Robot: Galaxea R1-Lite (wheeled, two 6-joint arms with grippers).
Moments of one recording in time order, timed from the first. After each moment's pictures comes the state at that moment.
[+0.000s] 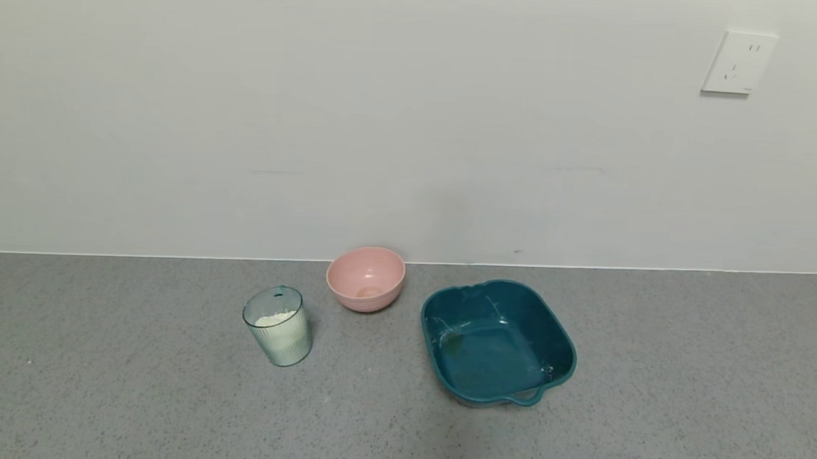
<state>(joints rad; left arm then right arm) 0.00 0.20 -0.24 0.06 -0.07 0.04 0.00 0.00 0.00 -0.01 0.00 0.02</state>
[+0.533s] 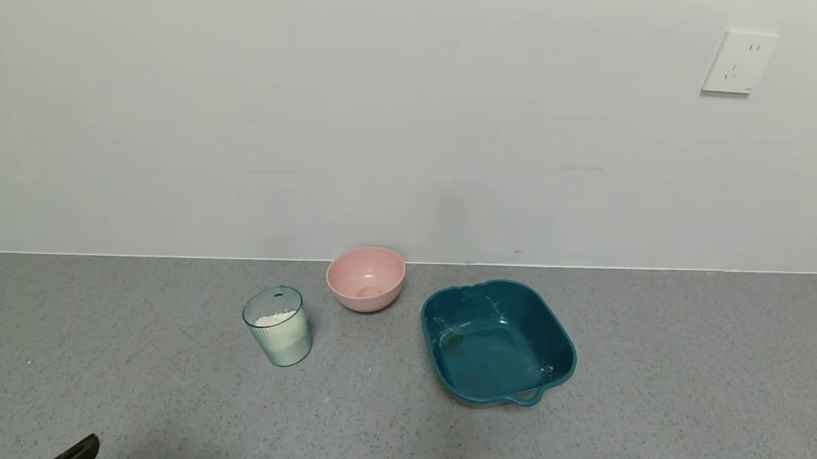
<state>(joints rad) -0.01 0.61 -0.36 0.00 -0.09 0.05 0.00 0.00 0.00 -0.01 0.00 0.02</state>
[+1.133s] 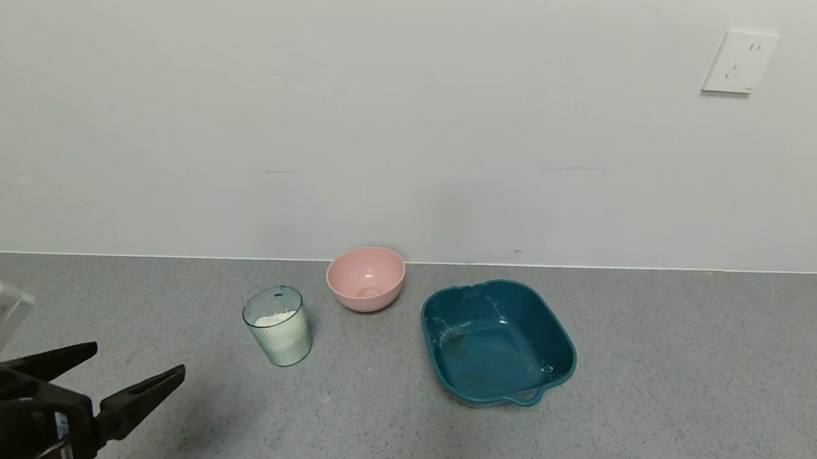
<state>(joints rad) -0.04 1.02 -0.38 -0.26 -0.09 0.09 0.00 0.00 0.00 -0.01 0.00 0.02</state>
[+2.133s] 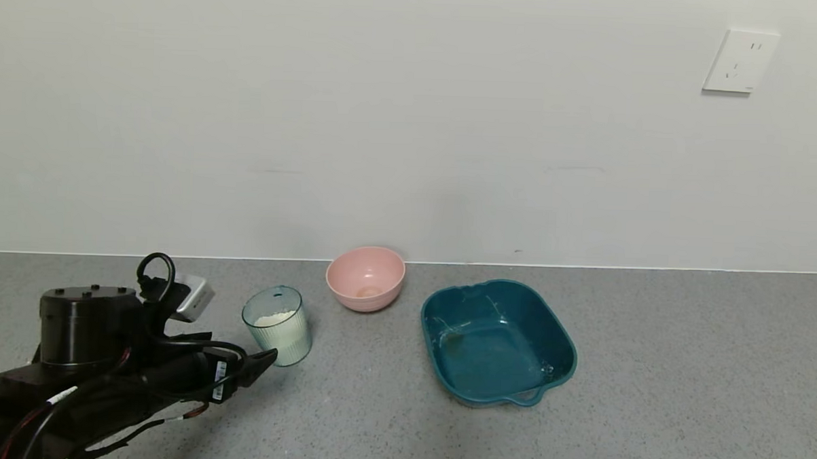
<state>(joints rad) -0.11 1.65 -0.38 -0.75 -0.04 0.09 0.00 0.00 0.00 -0.01 0.00 0.02</state>
